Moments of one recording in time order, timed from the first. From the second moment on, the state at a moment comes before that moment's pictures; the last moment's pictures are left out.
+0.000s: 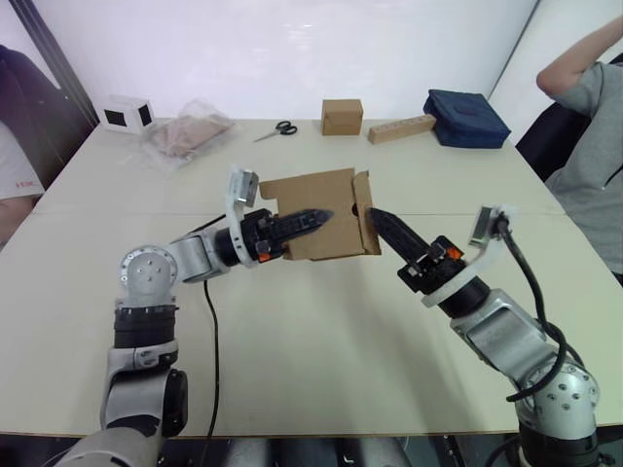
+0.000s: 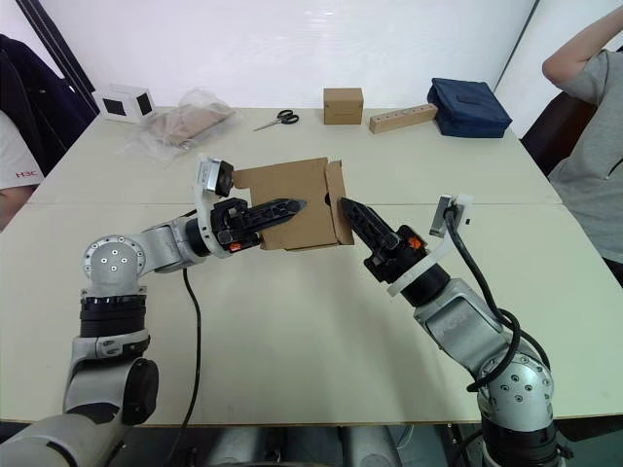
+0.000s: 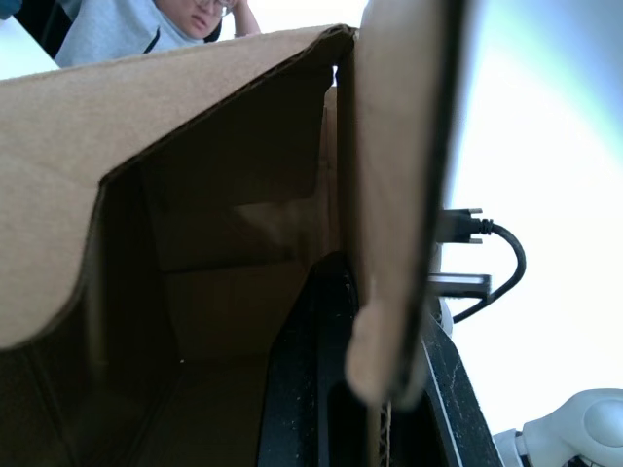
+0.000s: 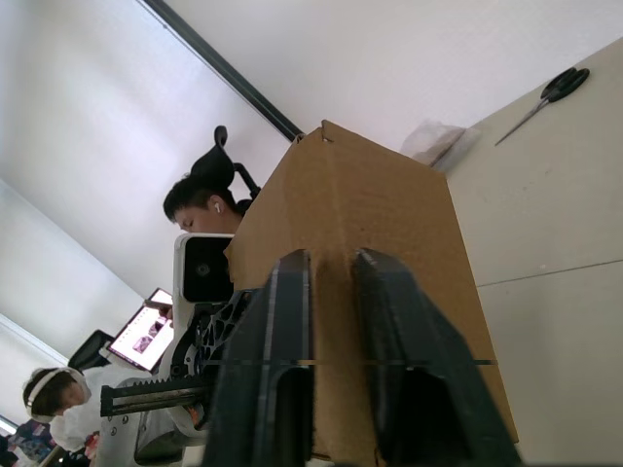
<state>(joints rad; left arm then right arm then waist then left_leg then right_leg) -0.67 0.31 0.23 0.04 -1.24 1.24 -0.65 -0.13 -0.41 -0.12 -0.66 1.55 0.57 -0.13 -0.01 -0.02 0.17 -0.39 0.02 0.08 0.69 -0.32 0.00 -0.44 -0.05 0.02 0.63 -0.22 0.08</state>
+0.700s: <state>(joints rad) -0.66 0.31 0.23 0.04 -1.25 1.24 -0.65 -0.13 -0.42 -0.12 -0.65 1.47 0.57 -0.13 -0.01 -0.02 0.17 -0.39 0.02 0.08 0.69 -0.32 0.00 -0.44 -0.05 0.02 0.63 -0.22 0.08</state>
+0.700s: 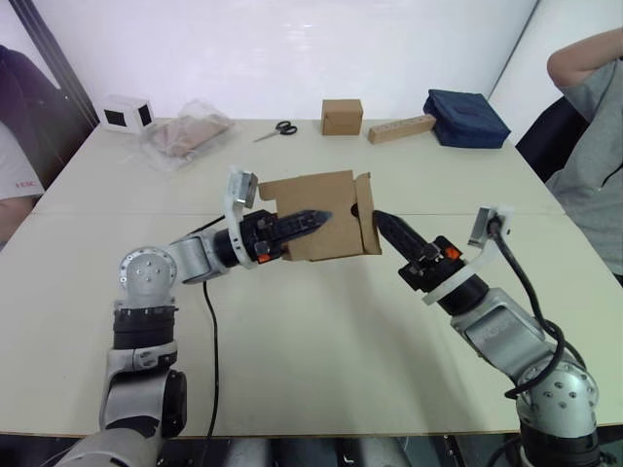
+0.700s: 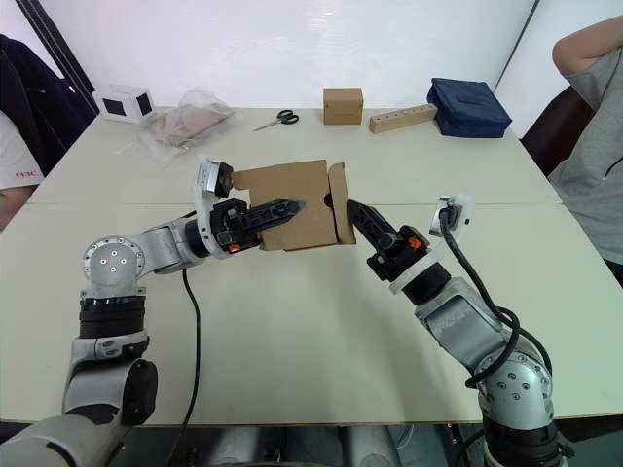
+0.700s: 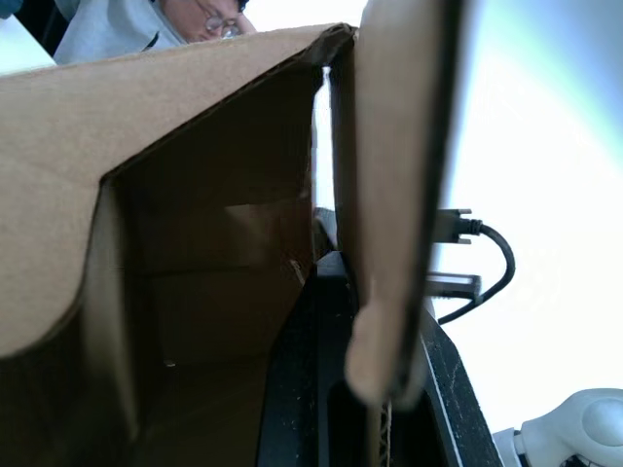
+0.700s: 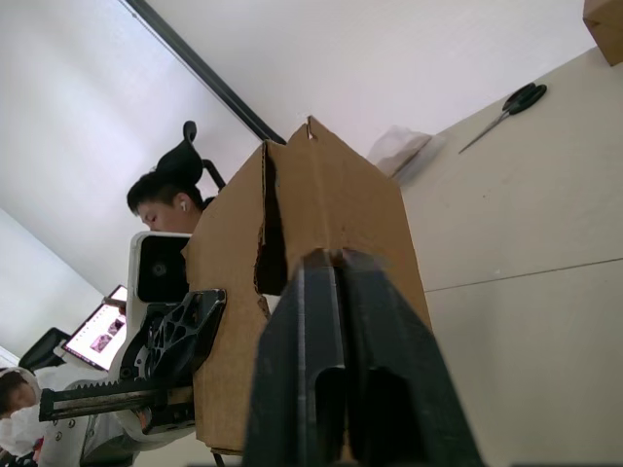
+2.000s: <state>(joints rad) -0.65 0.30 0.23 0.03 -1.25 1.23 -0.64 -0.19 -0.41 -0.08 -0.67 1.45 0.60 -0.17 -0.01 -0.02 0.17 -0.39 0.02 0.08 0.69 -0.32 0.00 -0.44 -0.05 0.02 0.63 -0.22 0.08</state>
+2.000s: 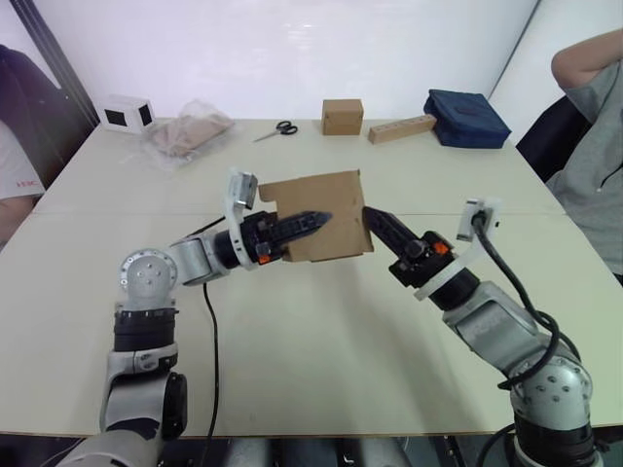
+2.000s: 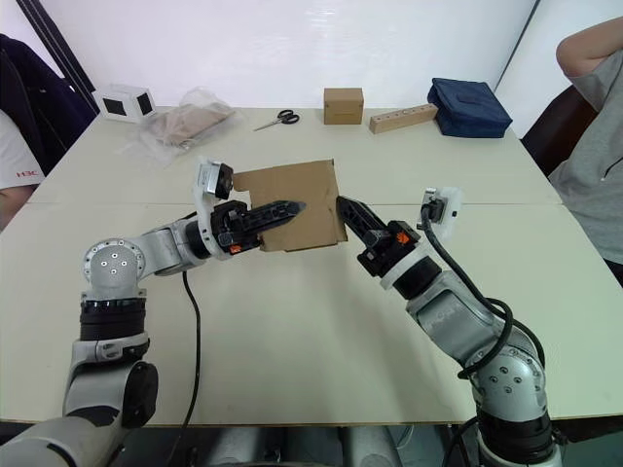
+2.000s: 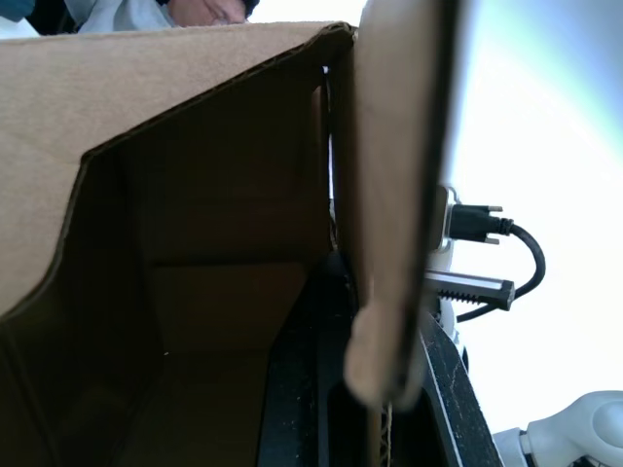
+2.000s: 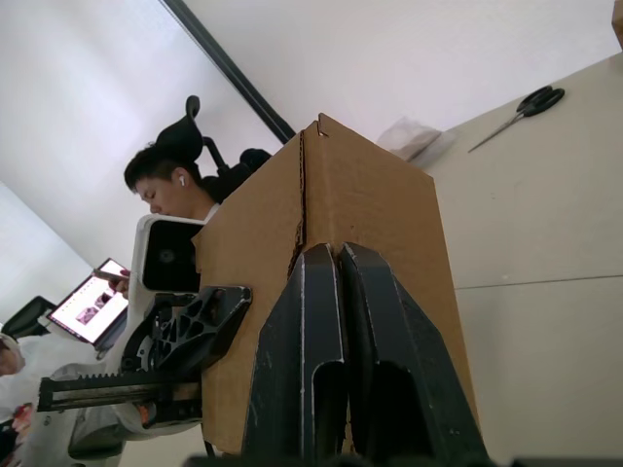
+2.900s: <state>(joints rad) -0.65 0.31 0.20 0.01 -1.24 1.22 -0.68 -0.23 -0.58 -0.19 -0.68 1.67 0.62 -0.14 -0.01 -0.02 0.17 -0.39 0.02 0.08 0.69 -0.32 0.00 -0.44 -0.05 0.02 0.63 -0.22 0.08</state>
